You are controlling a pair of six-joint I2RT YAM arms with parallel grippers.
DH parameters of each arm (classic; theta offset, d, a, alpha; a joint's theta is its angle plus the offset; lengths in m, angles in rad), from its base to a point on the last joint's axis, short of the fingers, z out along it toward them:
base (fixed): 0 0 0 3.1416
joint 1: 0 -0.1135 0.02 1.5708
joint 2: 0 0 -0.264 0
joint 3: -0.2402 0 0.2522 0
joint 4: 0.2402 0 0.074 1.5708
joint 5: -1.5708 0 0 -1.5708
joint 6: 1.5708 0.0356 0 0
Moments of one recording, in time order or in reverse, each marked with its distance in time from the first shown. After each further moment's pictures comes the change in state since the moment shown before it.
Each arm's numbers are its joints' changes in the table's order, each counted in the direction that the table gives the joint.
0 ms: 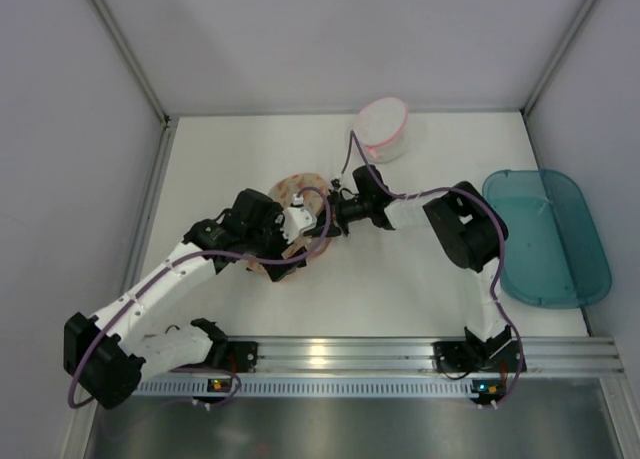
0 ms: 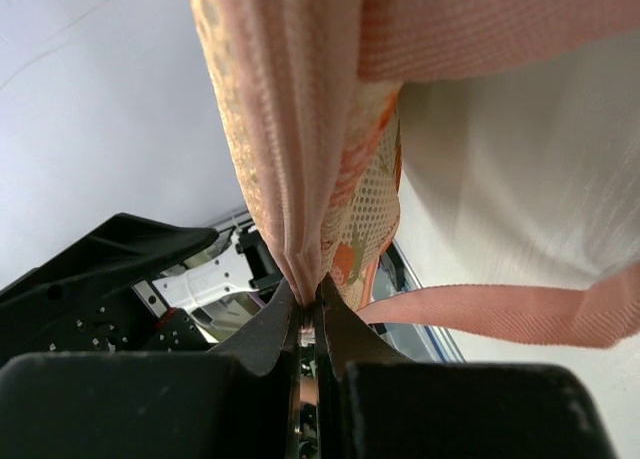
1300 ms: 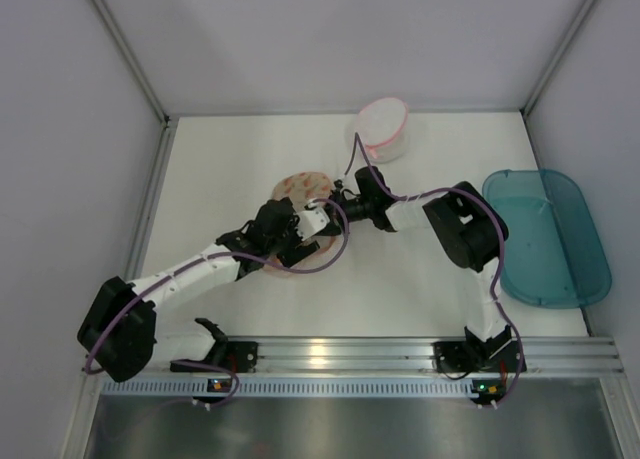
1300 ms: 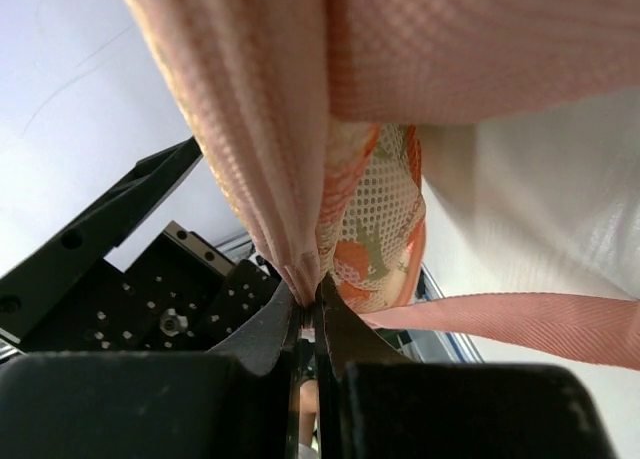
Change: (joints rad) left arm 0.064 0.163 0.190 -0.501 0.359 0.074; right arm -0.001 0.000 0.030 -0.069 -0.018 0.098
